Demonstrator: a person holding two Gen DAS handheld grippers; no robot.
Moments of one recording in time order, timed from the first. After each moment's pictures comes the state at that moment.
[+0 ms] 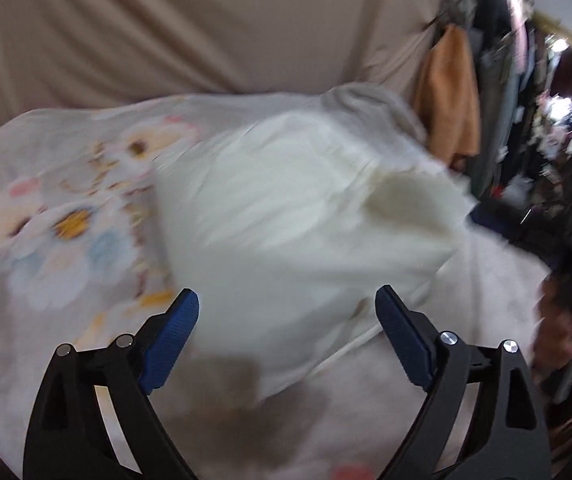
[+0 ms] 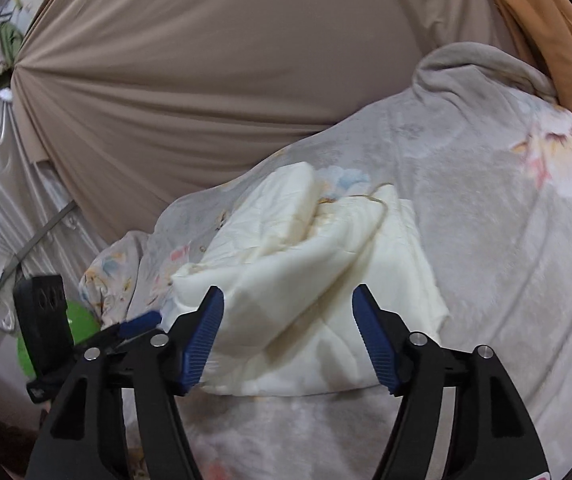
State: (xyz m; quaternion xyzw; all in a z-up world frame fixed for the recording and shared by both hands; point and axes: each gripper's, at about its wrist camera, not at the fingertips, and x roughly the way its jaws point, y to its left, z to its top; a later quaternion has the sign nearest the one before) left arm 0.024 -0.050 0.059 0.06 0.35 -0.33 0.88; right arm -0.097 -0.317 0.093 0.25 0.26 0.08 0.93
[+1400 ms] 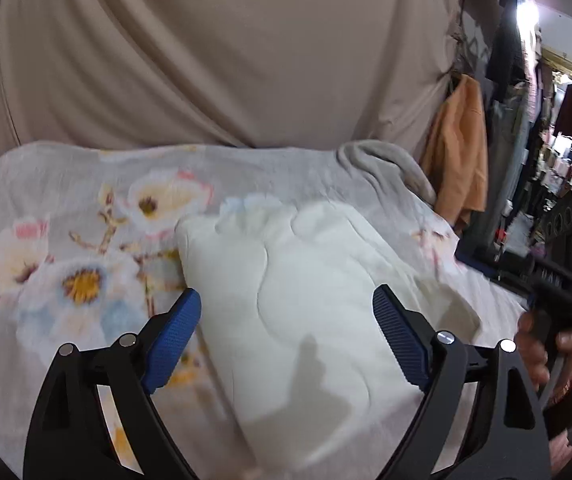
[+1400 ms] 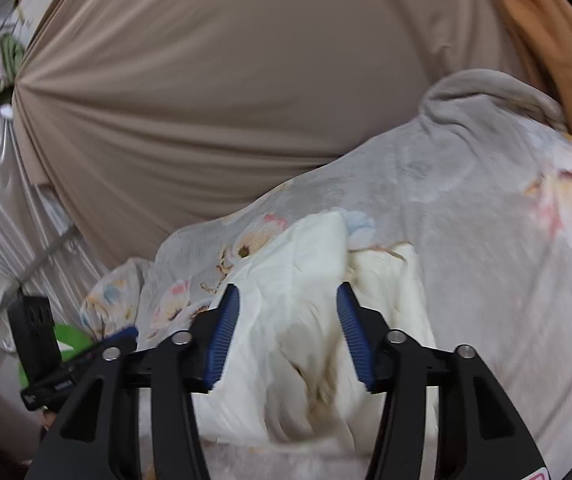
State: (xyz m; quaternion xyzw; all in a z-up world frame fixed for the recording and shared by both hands) left arm 0.081 -0.063 0.125 0.01 0.28 -0.33 0.90; right arm -0.033 -0.347 0.115 0.25 0.24 0.07 0.94
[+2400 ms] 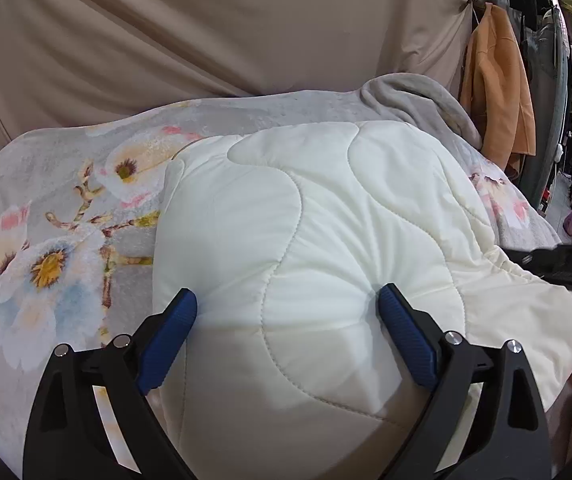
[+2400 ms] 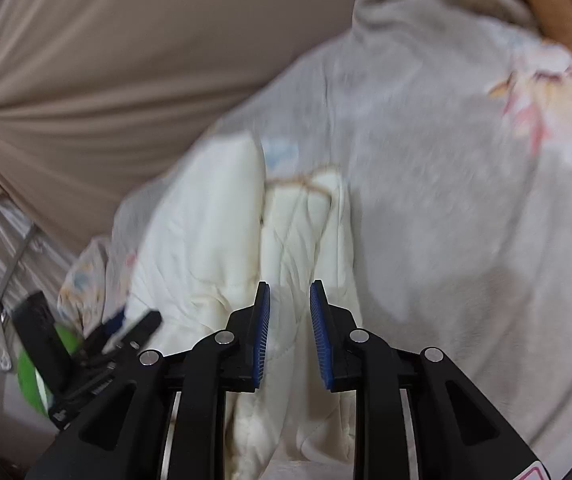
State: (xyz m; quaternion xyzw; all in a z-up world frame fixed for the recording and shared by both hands) left arm 0.098 -0.144 0.037 0.08 0.32 -0.28 0.90; right arm -0.005 -0.410 0.016 0.32 0.36 0.06 0.87
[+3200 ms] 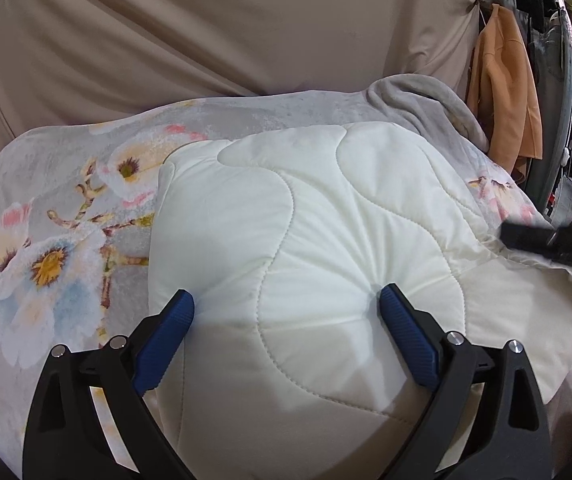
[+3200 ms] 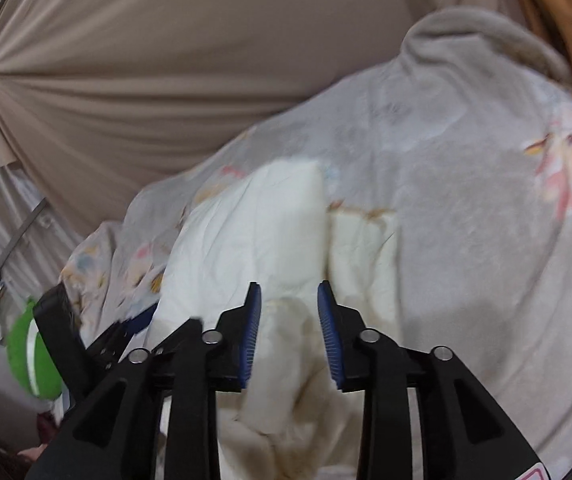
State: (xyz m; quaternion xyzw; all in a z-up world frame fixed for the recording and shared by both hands) left arm 0.102 -0.149 0.035 0.08 0.32 -0.26 0.91; right arm 0.000 -0.379 0.054 0.26 0.36 0.08 0.89
